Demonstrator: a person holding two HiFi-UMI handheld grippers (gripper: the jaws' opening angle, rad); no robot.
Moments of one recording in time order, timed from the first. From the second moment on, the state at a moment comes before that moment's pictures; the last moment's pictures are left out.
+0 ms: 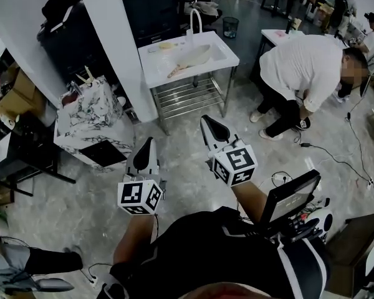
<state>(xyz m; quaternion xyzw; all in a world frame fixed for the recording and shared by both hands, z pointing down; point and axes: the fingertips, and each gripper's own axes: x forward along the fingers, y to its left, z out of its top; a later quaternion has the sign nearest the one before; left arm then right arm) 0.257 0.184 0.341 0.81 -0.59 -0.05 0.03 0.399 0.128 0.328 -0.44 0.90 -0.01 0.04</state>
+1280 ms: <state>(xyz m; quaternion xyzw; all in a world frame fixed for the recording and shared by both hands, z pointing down) 0.121 0.105 0.330 0.77 -0.63 -0.06 0.01 0.251 0.041 0.322 -0.37 0.93 -0.01 0.07</state>
